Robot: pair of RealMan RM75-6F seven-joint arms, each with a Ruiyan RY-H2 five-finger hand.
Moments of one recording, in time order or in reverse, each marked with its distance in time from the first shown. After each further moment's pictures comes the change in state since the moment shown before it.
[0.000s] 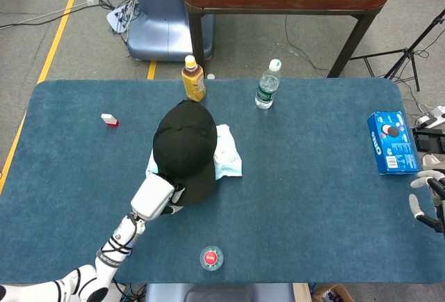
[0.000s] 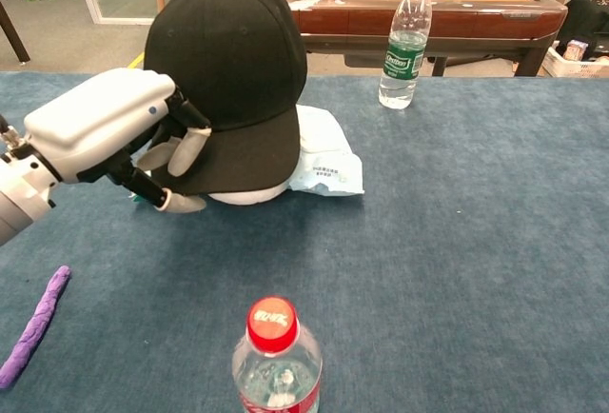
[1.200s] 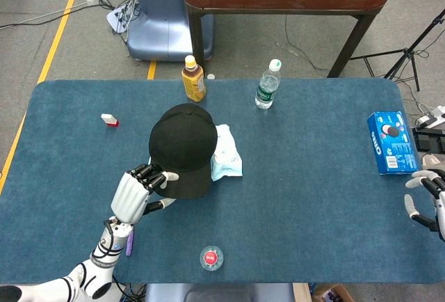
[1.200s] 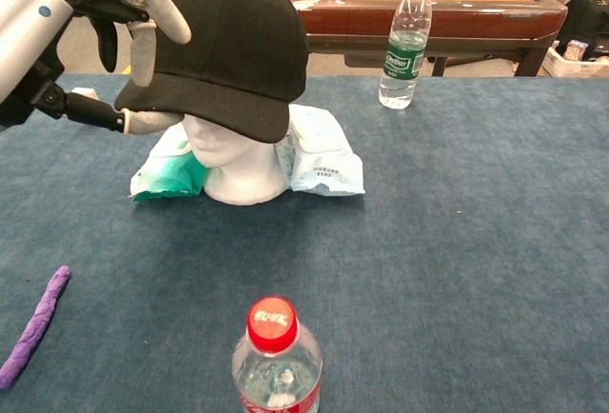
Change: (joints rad) left arm 0.011 -0.100 -0.025 0.228 0.142 0.394 -0.236; right arm 0.008 -0.007 -0.001 -0.008 -0.003 -0.020 -0.039
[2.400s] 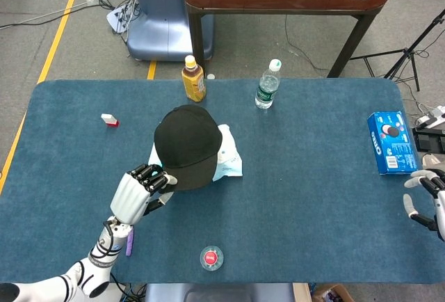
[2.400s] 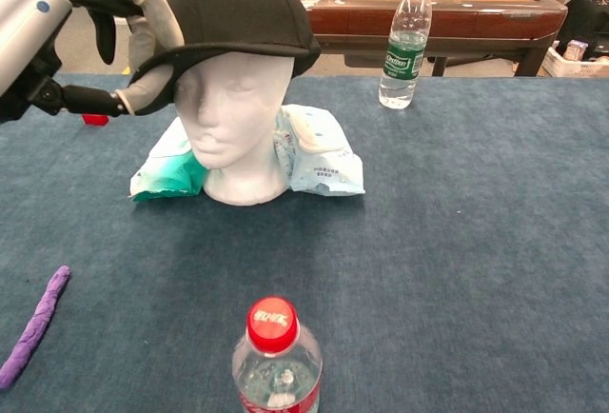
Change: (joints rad) left arm -0.021 0.025 0.011 -0.015 0.017 0.014 0.047; right arm 0.004 0.000 0.001 -0.002 0.005 -0.011 -0.005
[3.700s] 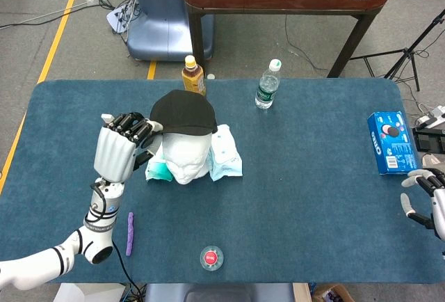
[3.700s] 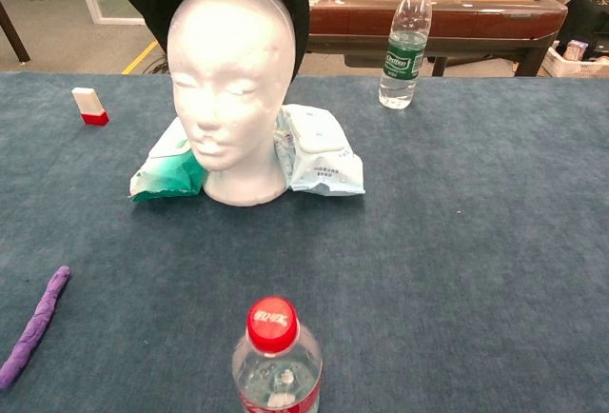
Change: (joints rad) left arm -0.147 0.146 -0.255 -0.158 -0.155 -0.111 0.187; right arm 0.013 -0.003 -0.001 -0.002 0.007 -0.024 -0.018
